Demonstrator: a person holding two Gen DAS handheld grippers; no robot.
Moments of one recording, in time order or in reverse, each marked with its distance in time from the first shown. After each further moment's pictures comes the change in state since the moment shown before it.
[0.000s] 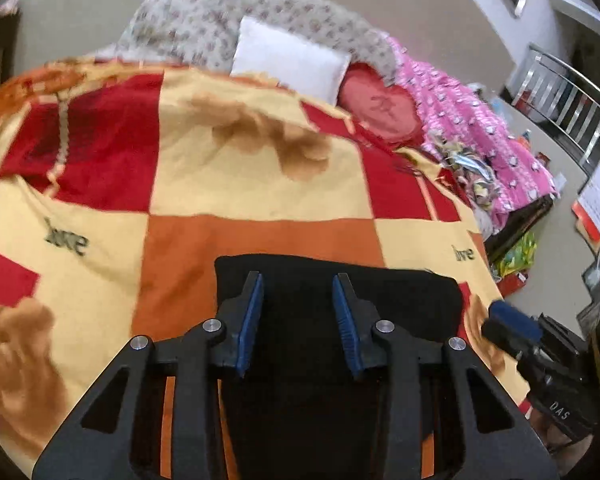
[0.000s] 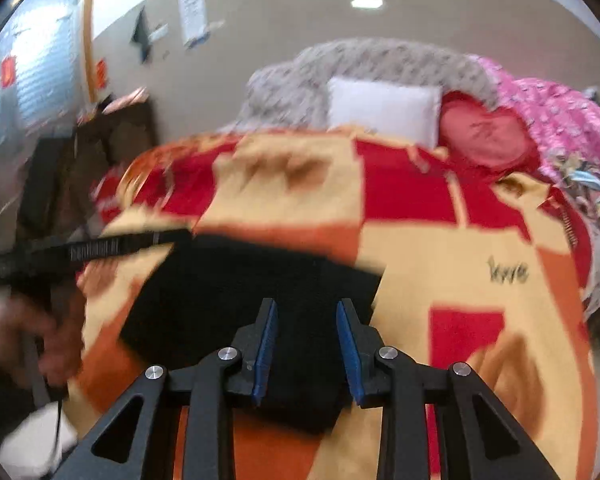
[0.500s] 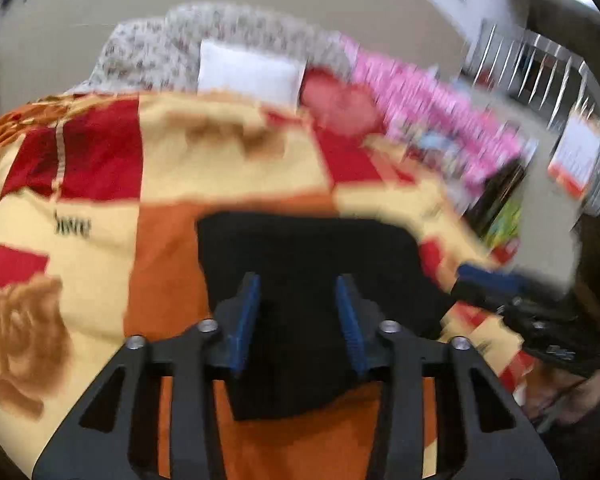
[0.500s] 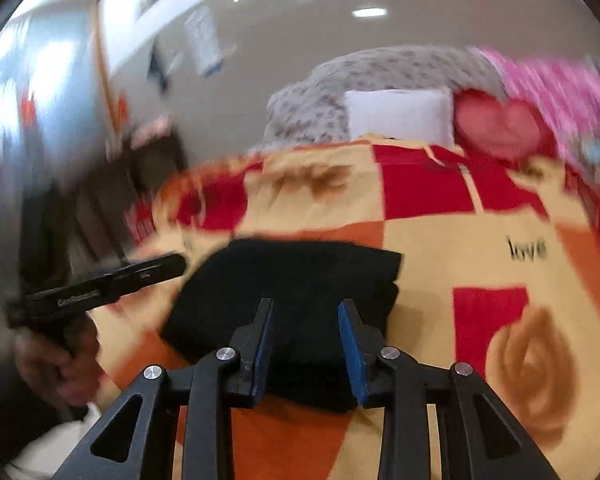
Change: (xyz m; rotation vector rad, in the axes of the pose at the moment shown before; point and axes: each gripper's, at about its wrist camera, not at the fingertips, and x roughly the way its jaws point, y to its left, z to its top) left arm -0.040 -0.015 -0.064 0.178 -0.050 -0.027; right arm -0.019 0.011 -0.033 -0.005 -0.032 0.122
